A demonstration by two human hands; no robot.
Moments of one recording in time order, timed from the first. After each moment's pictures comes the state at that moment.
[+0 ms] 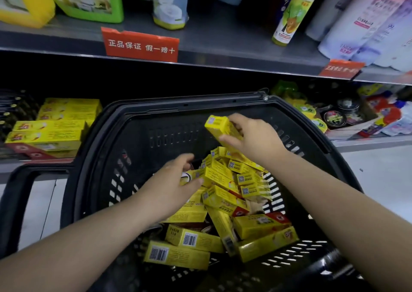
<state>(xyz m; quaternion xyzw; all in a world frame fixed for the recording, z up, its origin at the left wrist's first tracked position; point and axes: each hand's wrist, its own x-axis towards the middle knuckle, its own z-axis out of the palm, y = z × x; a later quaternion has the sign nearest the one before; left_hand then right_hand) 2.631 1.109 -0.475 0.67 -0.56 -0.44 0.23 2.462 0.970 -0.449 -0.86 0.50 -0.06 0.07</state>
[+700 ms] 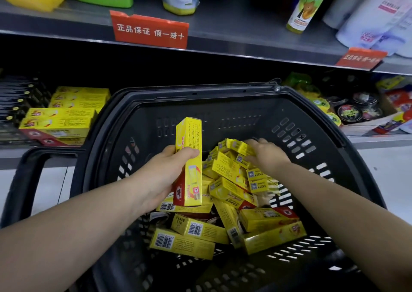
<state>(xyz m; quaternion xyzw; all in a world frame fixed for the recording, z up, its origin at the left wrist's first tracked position) 2.635 1.104 -0.476 0.61 -0.21 -0.65 0.40 2.412 0.954 -0.531 -0.81 0.55 0.18 0.08</state>
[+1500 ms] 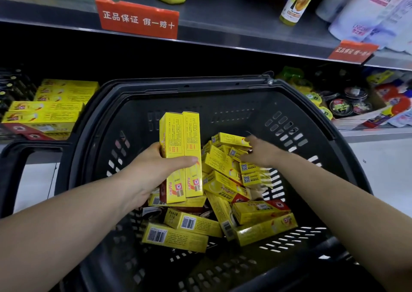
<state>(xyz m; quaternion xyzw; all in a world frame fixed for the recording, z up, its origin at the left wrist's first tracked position) 2.641 1.109 -0.488 0.64 -0.27 -0.61 0.39 2.410 0.953 -0.520 -0.75 0.59 0.21 0.23</state>
